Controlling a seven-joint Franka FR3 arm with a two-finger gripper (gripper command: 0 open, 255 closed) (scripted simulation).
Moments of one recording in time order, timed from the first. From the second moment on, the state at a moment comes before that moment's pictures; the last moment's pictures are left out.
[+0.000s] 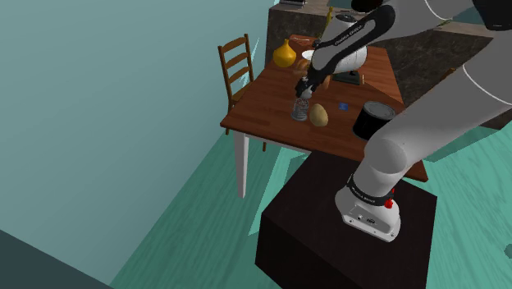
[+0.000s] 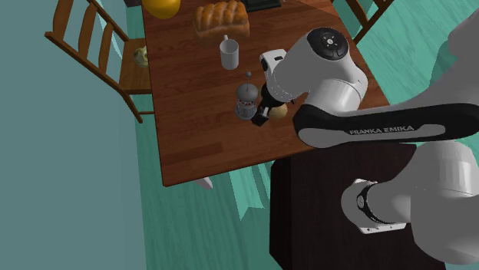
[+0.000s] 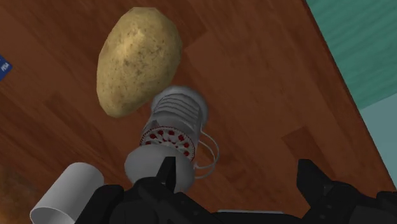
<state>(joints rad) -0.24 -0.31 -0.38 -2.69 -0.15 2.70 -0.19</state>
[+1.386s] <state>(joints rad) -0.18 0.10 -0.44 -2.56 0.53 3.04 -0.80</state>
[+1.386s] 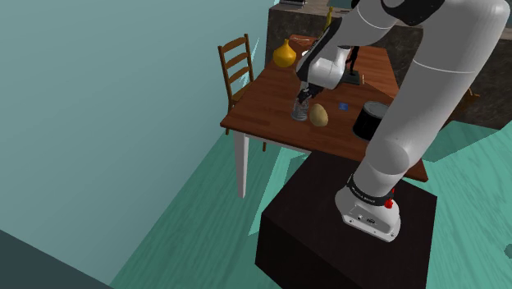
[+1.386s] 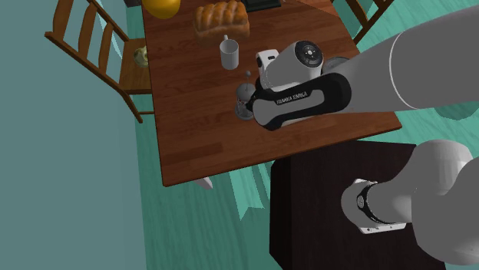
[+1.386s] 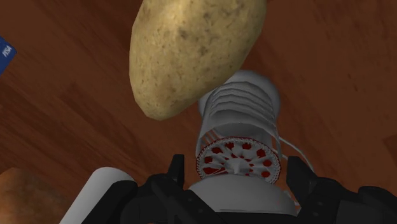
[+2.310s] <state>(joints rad) -0.13 -0.02 -0.56 -2.58 0.14 2.95 -0.49</state>
